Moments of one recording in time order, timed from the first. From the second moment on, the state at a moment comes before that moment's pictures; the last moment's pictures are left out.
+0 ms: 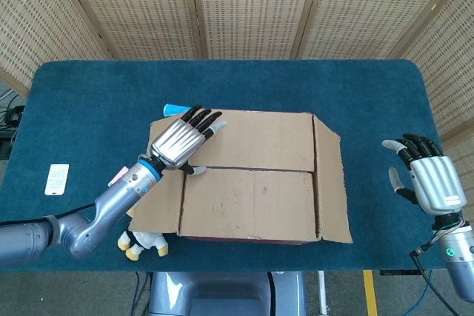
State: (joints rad) left arm -1.07 -1.23 -0.17 -1.75 0.96 0.85 0.53; right arm 0.29 -0.96 0.17 -1.74 -1.47 1.38 -0.01
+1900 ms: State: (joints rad) left arm -1.07 -1.28 -0.25 -1.65 0.95 0.98 0.49; right arm 0.28 -0.96 0.17 -1.72 -1.47 1.39 0.00
